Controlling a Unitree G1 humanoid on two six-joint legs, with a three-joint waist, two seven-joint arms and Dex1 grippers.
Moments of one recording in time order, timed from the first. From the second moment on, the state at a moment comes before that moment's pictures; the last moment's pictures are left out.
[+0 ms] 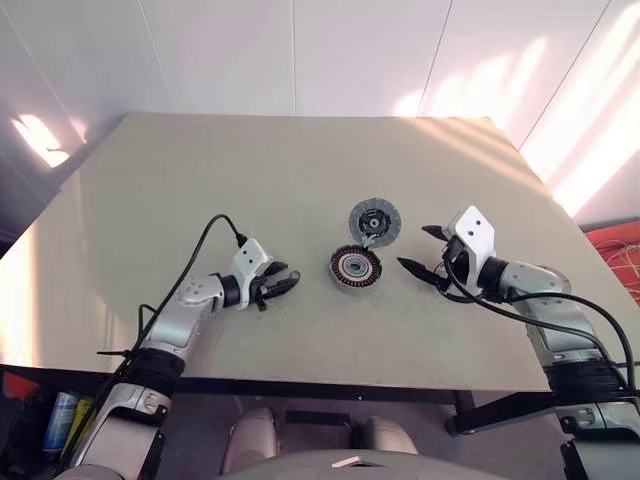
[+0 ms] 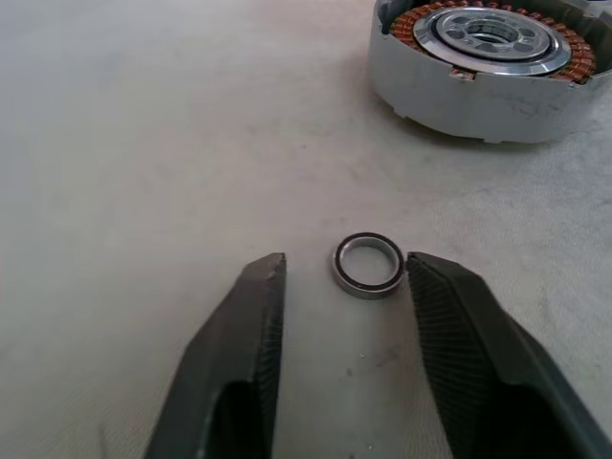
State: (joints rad) left arm -0.33 0.37 -0.16 0.31 -0.14 0.14 -0.86; right arm -0.25 -0.63 -0.03 0.10 0.17 0.14 0.84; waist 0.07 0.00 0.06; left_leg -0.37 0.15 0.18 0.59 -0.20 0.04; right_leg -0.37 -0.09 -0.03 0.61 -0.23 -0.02
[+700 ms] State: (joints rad) left arm -0.39 0.32 -0.08 0.39 -0.17 0.12 -0.78; right arm -0.25 -0.62 -0.03 0.10 0.16 0.13 0.83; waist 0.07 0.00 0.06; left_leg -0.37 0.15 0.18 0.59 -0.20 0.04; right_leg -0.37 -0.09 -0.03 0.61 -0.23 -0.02
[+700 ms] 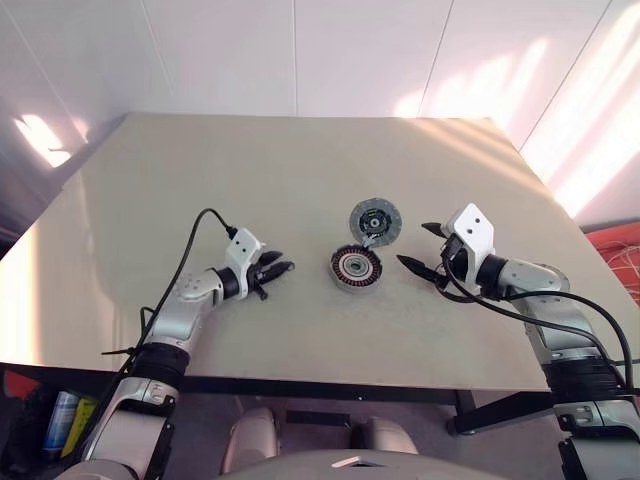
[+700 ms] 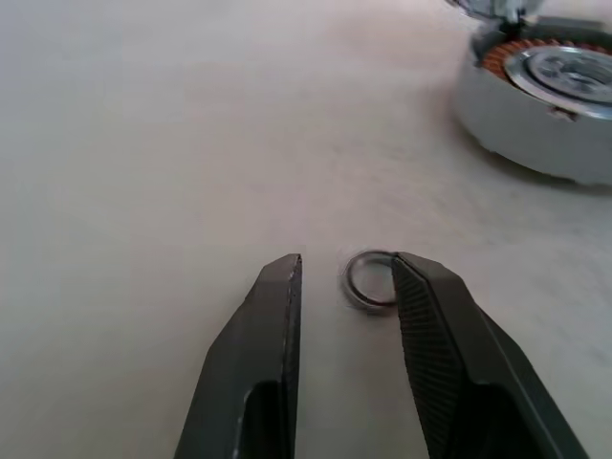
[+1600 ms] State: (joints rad) left arm -0.49 0.36 -0.10 0.37 -0.20 0.26 -0.90; right arm -0.23 -0.61 -0.02 0.10 0.16 0.12 0.81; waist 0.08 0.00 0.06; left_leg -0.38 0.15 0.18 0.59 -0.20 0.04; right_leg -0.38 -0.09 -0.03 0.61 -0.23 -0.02
